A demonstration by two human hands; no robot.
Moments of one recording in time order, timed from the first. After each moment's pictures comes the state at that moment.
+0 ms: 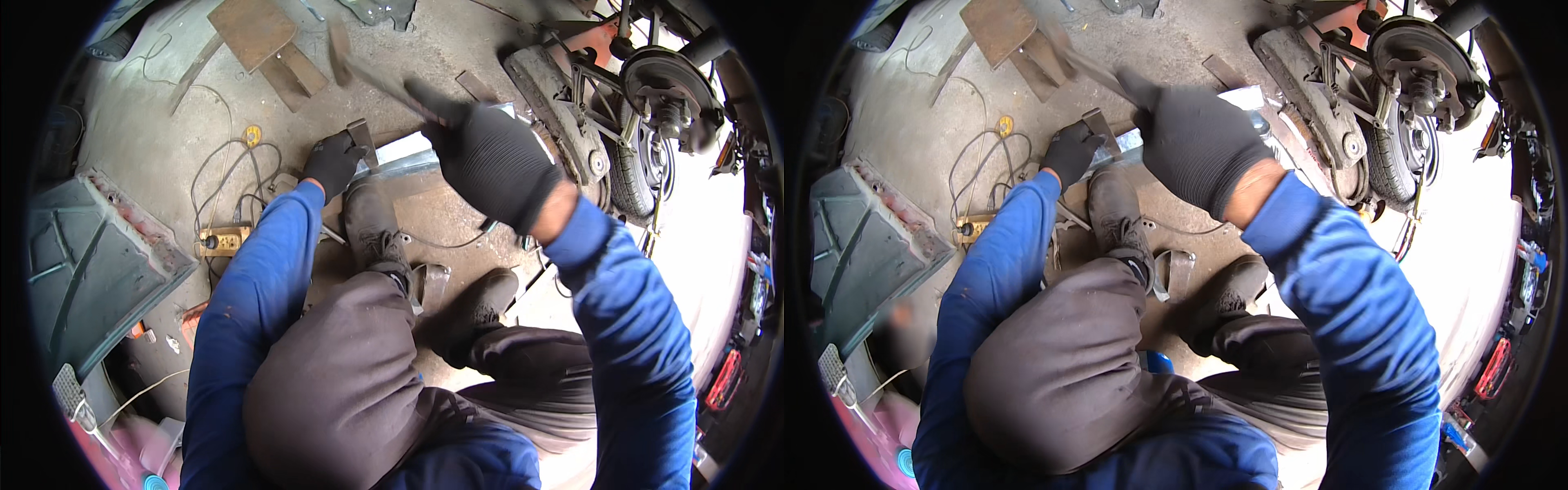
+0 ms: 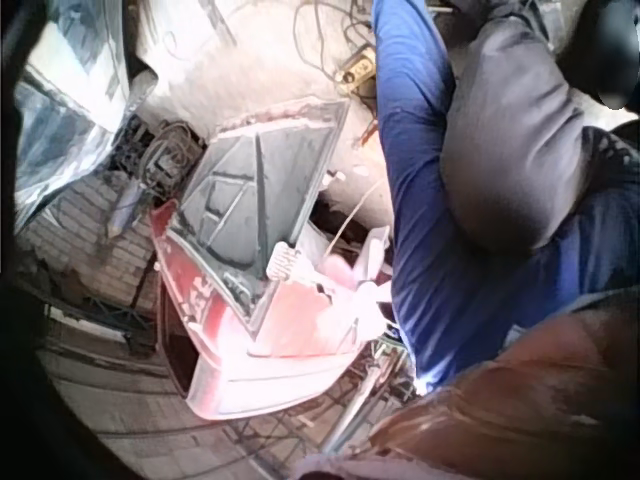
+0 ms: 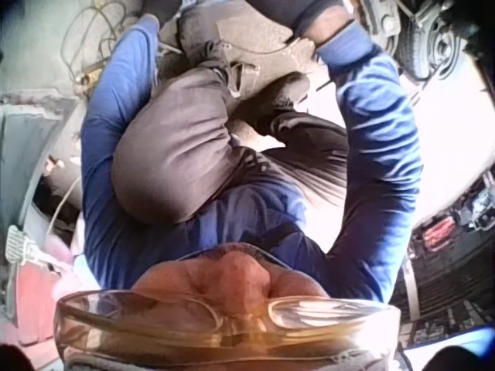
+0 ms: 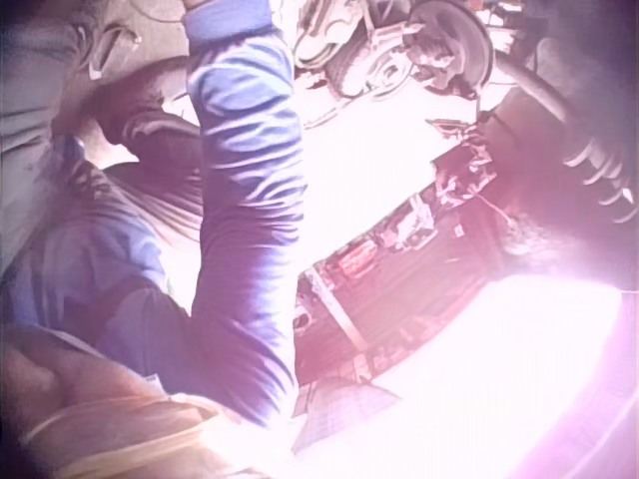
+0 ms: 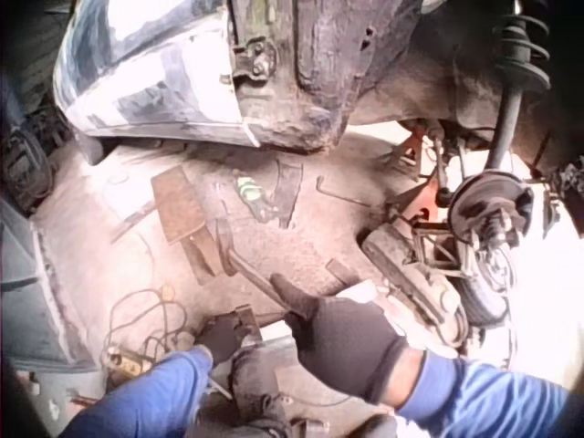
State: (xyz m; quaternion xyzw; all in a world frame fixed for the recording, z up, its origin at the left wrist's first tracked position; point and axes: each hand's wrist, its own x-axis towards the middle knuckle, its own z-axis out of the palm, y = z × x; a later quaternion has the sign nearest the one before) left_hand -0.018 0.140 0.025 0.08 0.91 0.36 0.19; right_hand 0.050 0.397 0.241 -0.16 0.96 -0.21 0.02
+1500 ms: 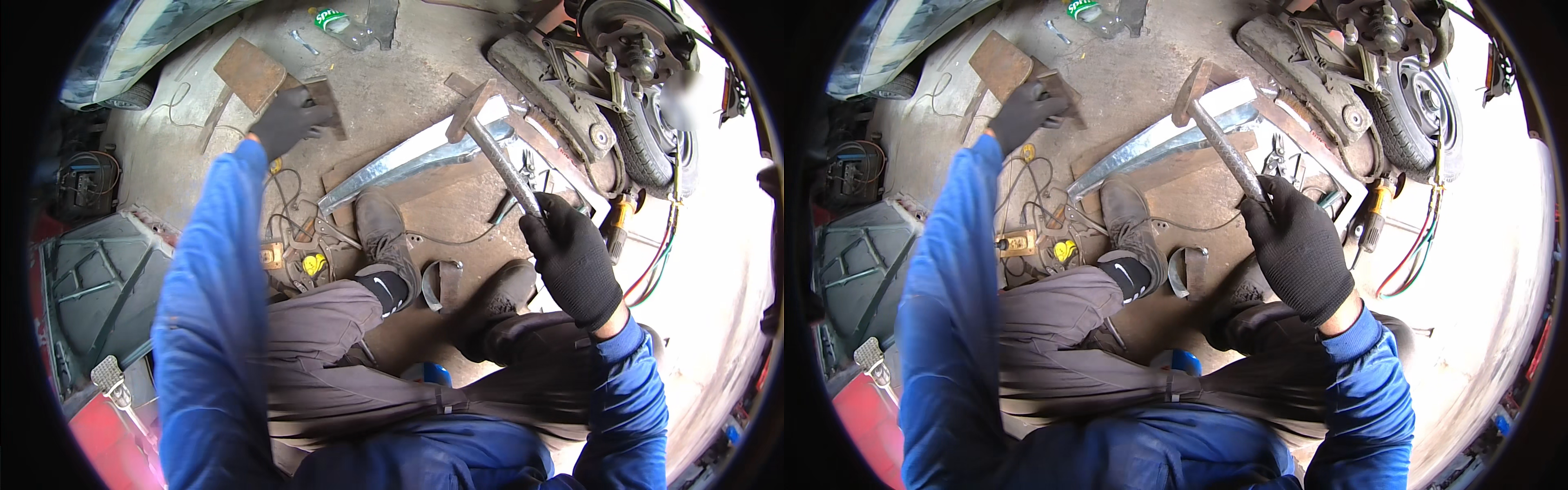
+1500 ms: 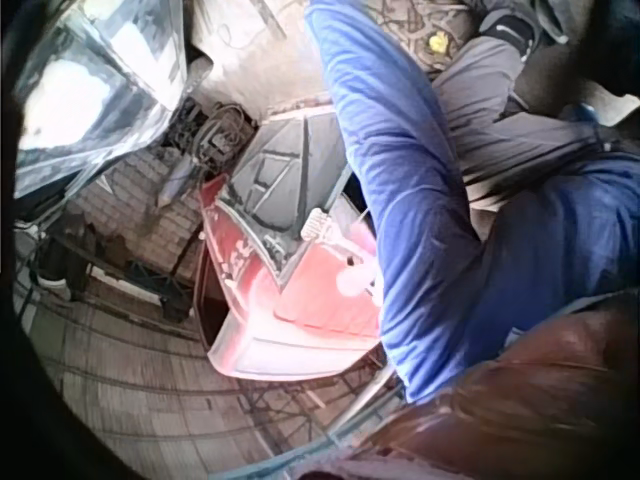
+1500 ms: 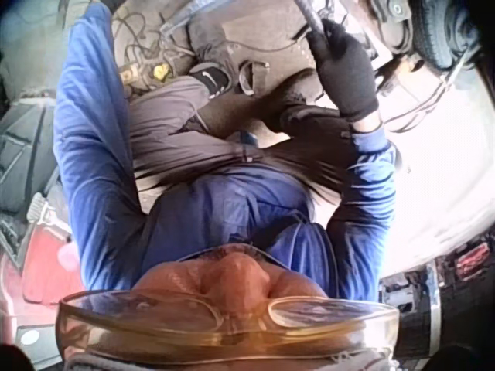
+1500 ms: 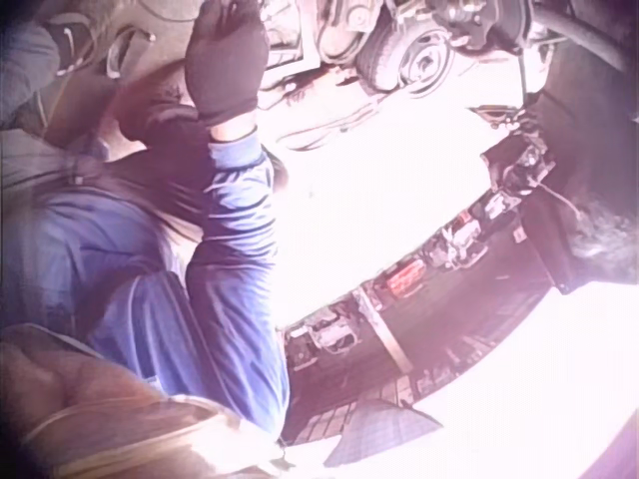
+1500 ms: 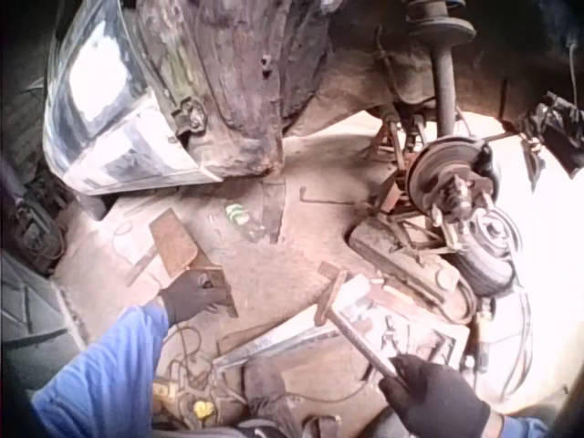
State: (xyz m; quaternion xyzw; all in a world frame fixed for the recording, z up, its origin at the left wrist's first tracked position) left_hand -0.095 0.137 0.190 0.14 0.88 0.37 0.25; right_hand 0.213 0.496 0.272 0.19 0.87 -0.44 0.12
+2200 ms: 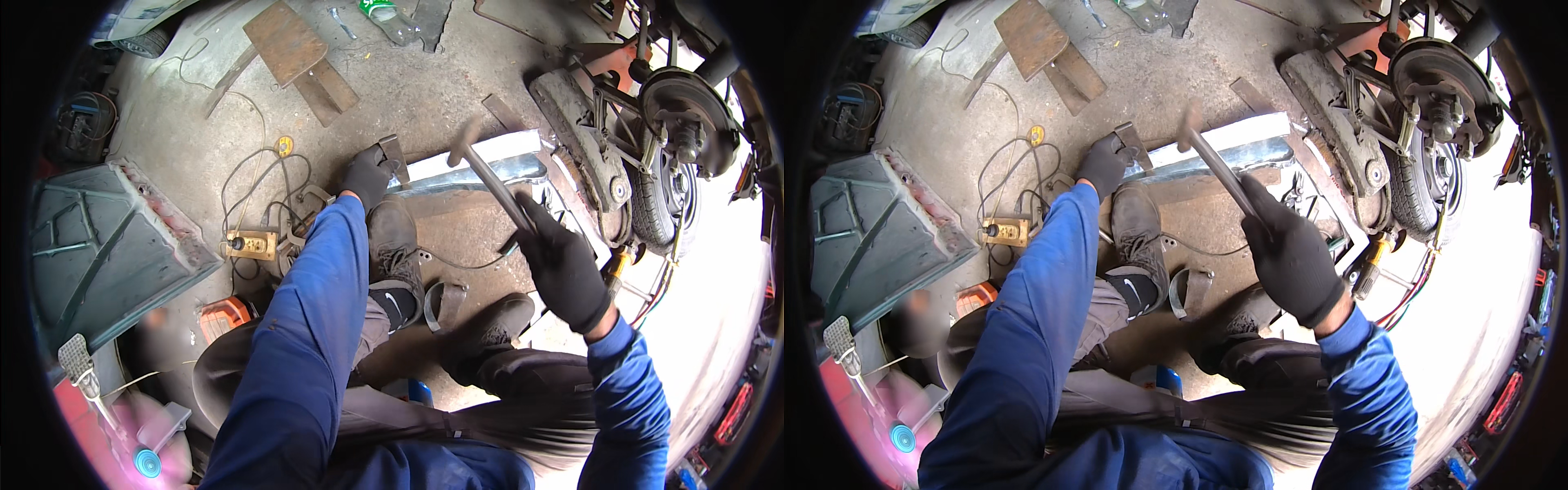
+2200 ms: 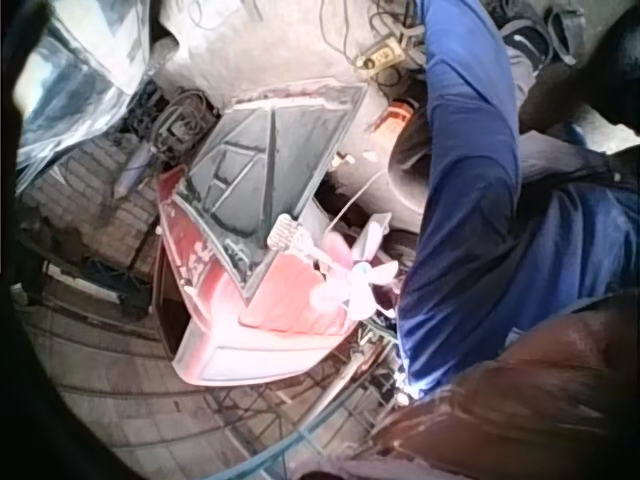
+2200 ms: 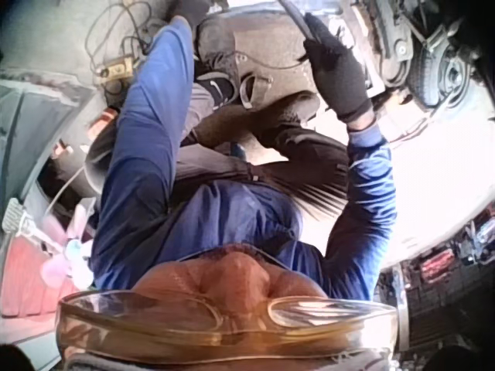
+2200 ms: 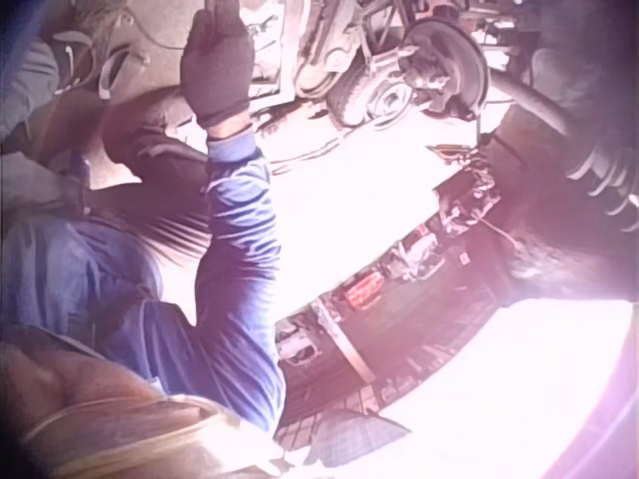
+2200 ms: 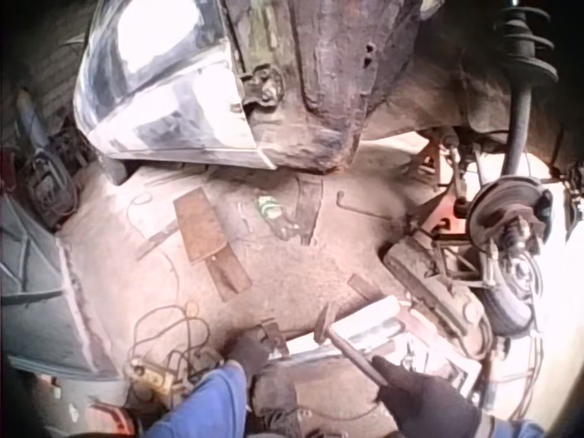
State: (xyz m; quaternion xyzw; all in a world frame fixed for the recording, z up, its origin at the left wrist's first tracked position) left_hand -0.012 0.164 0.031 -0.01 0.87 0.45 0.18; right_hand 0.148 0.463 0.245 0.00 0.91 -0.41 0.11
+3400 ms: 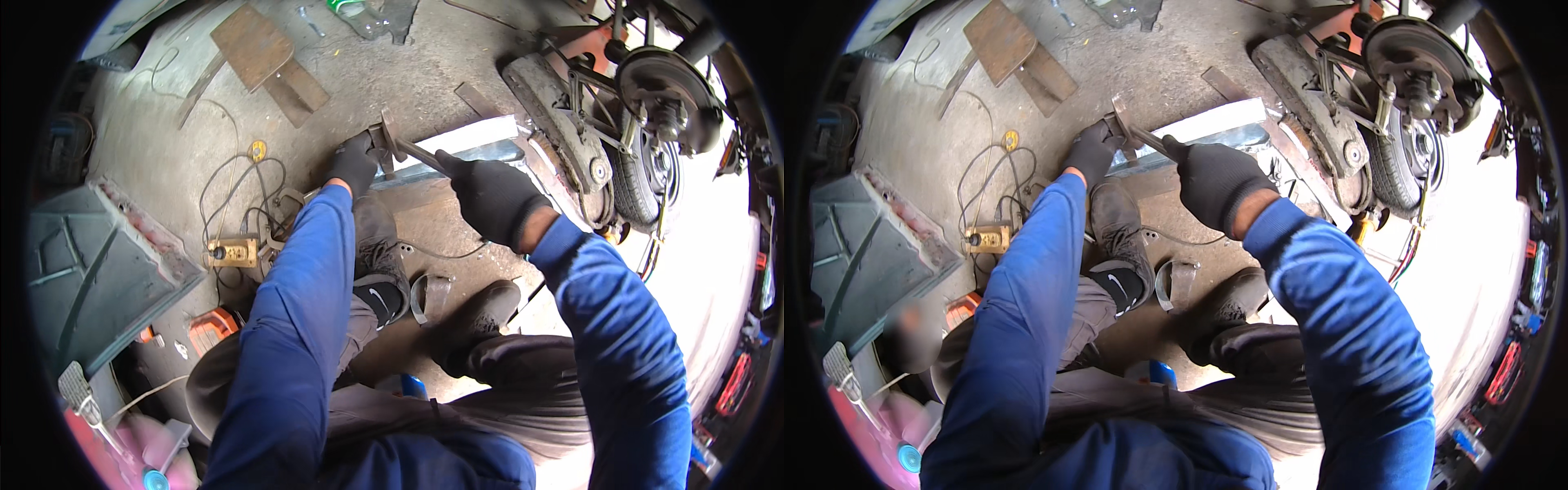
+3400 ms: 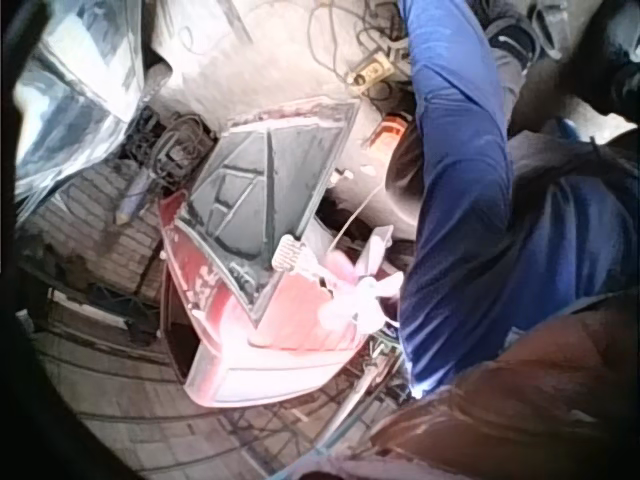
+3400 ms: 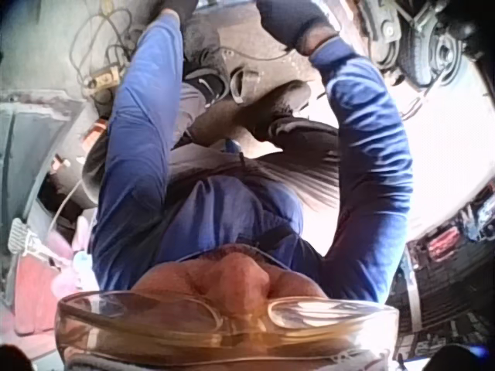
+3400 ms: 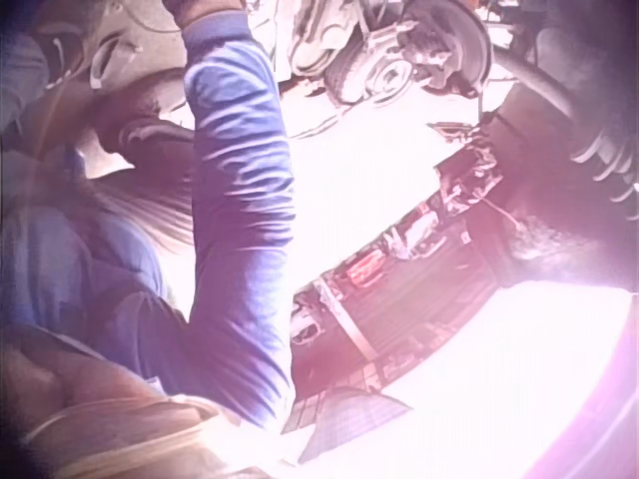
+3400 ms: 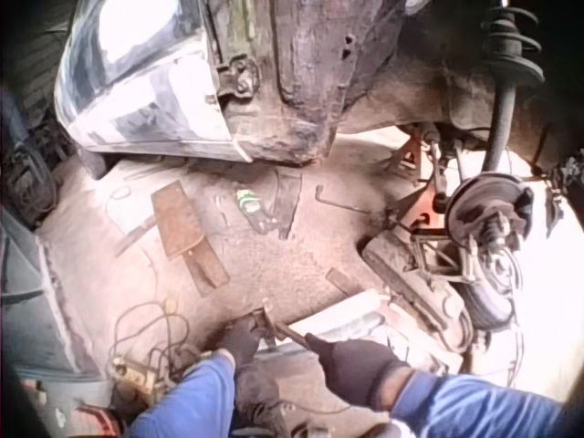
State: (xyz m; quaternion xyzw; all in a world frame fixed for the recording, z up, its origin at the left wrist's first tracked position) left_hand -0.030 0.190 0.034 0.05 0.92 0.37 0.15; right_hand 0.068 0.429 0.207 -0.14 0.96 -0.18 0.16
